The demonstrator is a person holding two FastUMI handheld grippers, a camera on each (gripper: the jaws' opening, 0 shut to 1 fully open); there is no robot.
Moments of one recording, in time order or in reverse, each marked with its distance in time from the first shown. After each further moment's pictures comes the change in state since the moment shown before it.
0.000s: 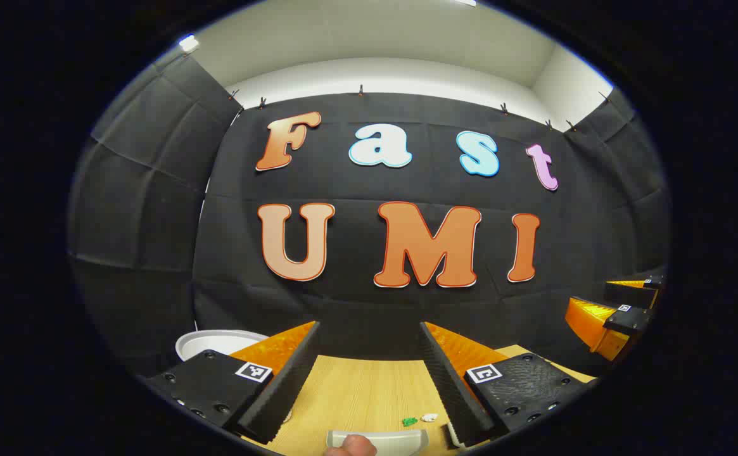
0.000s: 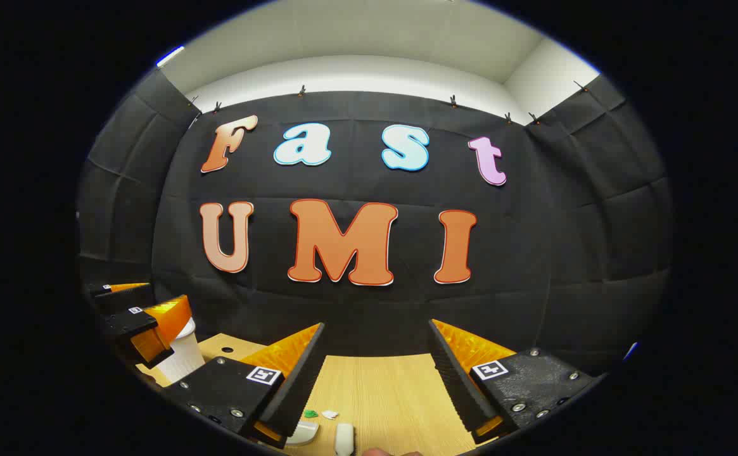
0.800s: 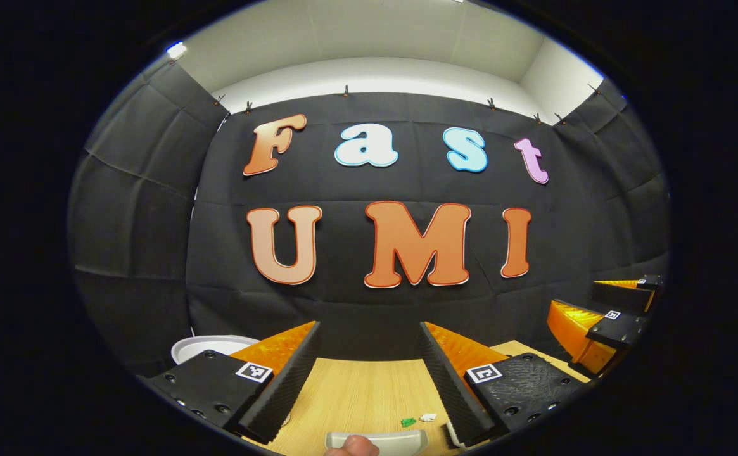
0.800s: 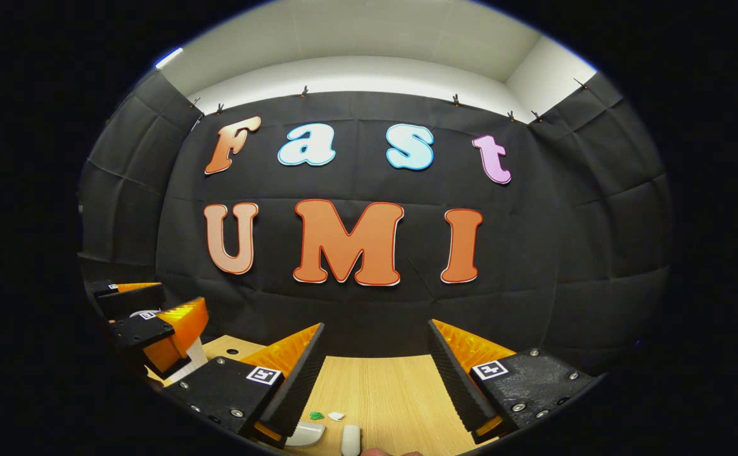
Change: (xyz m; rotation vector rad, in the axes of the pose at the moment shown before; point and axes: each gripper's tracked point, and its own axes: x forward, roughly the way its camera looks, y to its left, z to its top) left arm 0.005 -0.013 -0.003 0.017 0.006 -0.011; right arm 0.002 0.003 -0.004 0.011 -0.001 0.016
